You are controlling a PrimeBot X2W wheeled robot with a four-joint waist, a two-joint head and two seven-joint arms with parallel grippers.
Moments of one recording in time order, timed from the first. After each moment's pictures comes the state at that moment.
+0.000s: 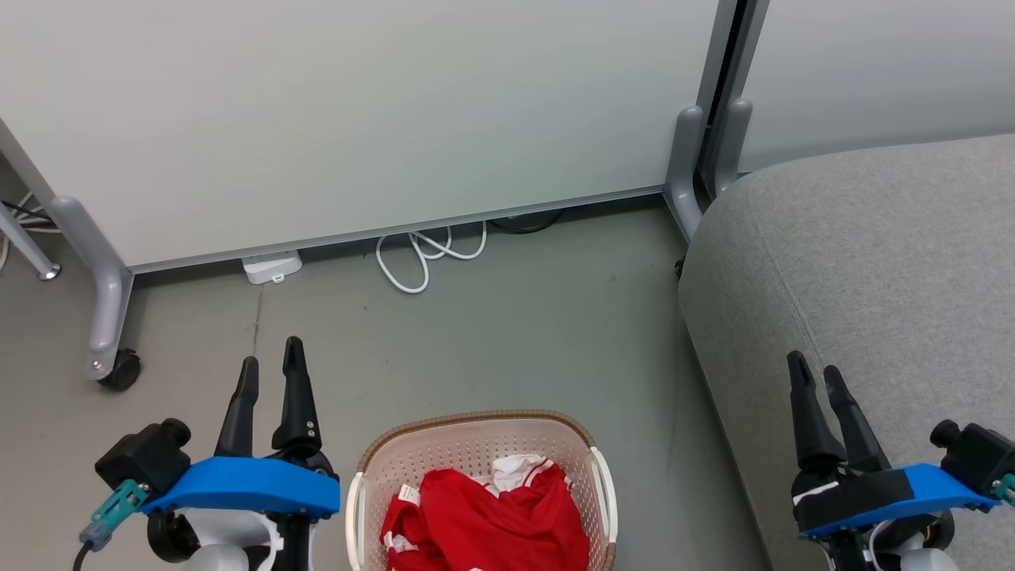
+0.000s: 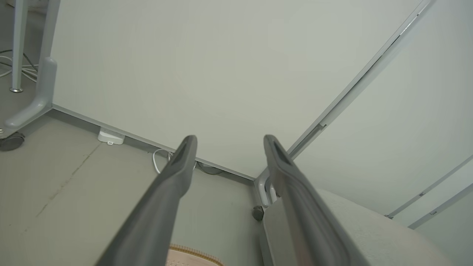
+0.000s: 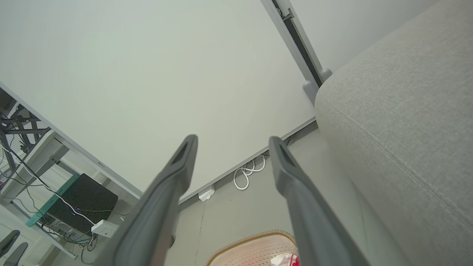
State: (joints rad) left arm -0.09 0.04 -0.06 0.16 -0.68 -0.04 -0.10; right arm -0.08 -0.05 -0.02 0.19 0.69 0.13 -0.10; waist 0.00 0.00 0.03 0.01
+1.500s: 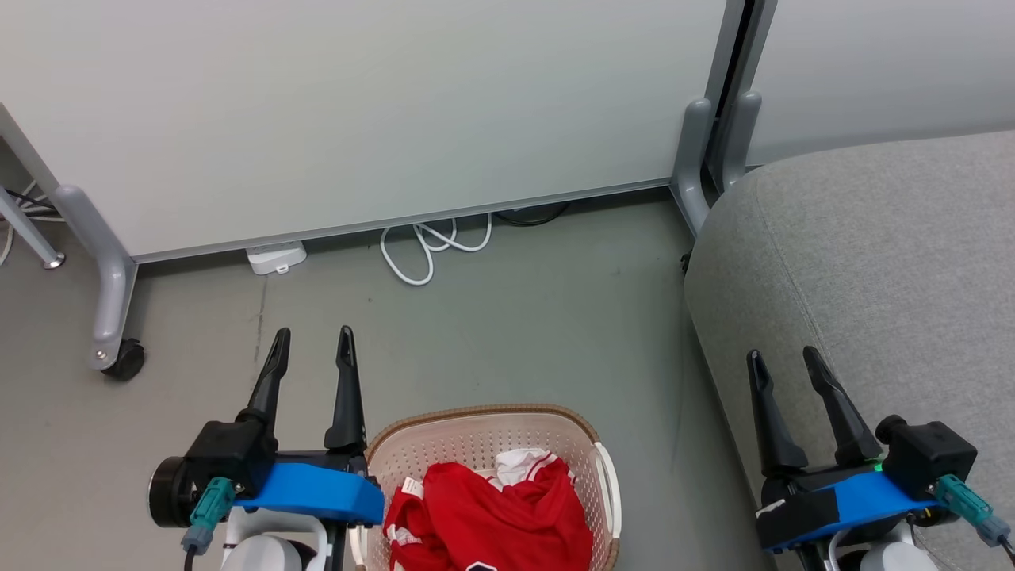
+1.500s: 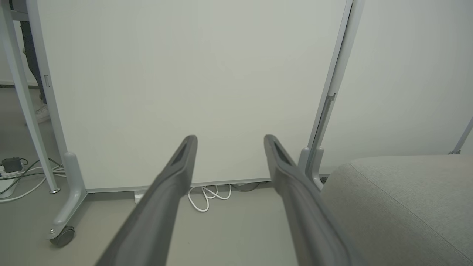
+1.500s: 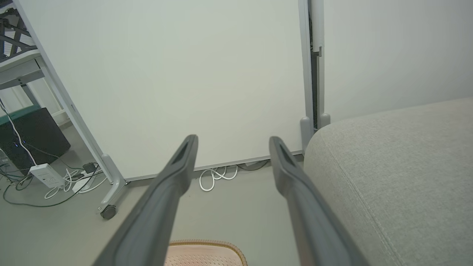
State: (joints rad) left arm -0.10 0.05 -0.14 0.17 -0.23 -0.03 -0.21; right arm -0.08 -0.05 0.03 0.17 0.27 0.13 -0.21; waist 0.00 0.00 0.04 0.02
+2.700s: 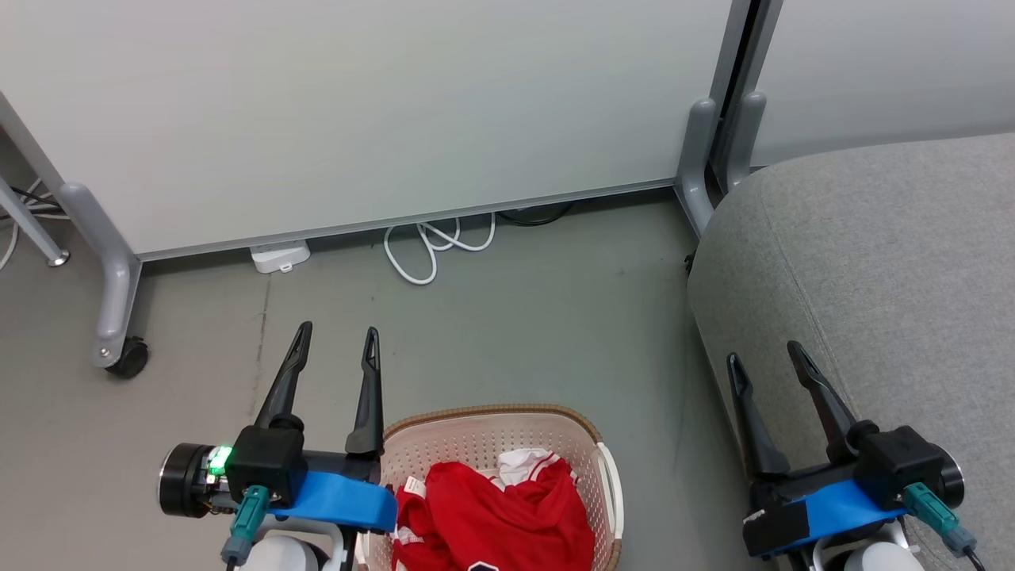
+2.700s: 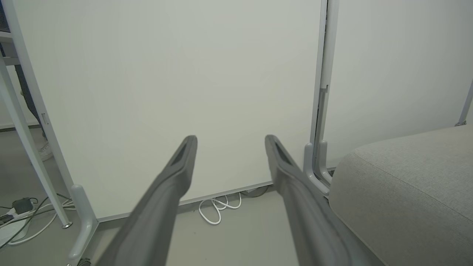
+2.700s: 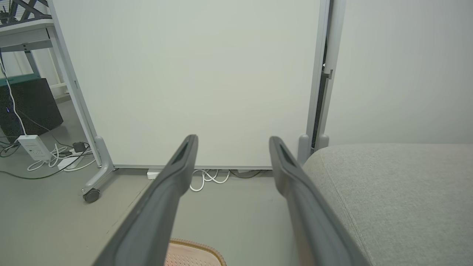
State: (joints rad) left arm -0.11 0.05 -0.17 0.18 -0.08 -0.02 -0.26; right arm -0.08 -0.05 0.05 0.16 0.09 0.13 -0.26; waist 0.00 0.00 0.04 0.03
